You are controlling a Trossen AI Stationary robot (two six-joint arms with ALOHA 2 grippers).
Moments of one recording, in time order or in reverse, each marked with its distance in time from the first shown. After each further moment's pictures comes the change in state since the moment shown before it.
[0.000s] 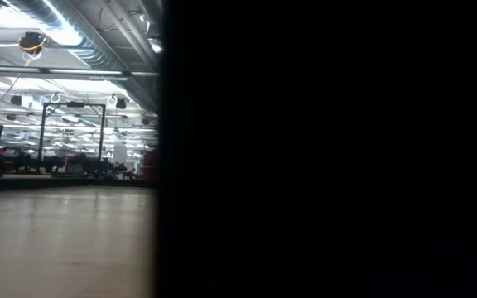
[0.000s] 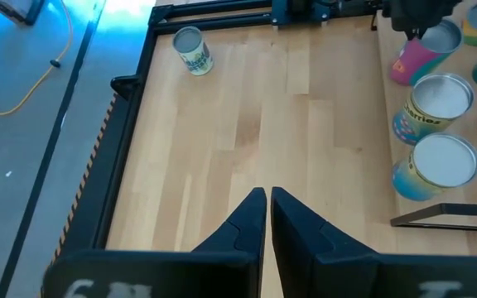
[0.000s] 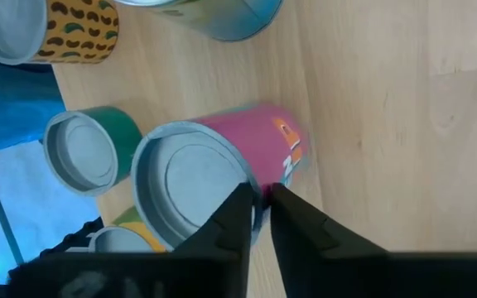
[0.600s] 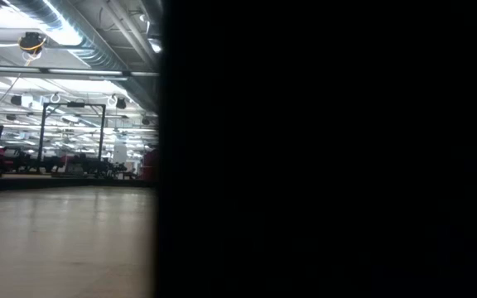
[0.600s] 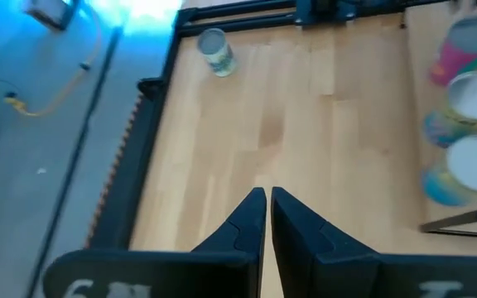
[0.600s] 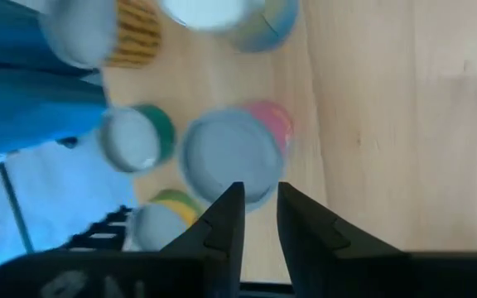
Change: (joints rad) left arm 0.000 0.000 0.000 0.000 -0.068 0.013; right arm 0.000 -0.025 0.137 -0.127 -0.003 -0.008
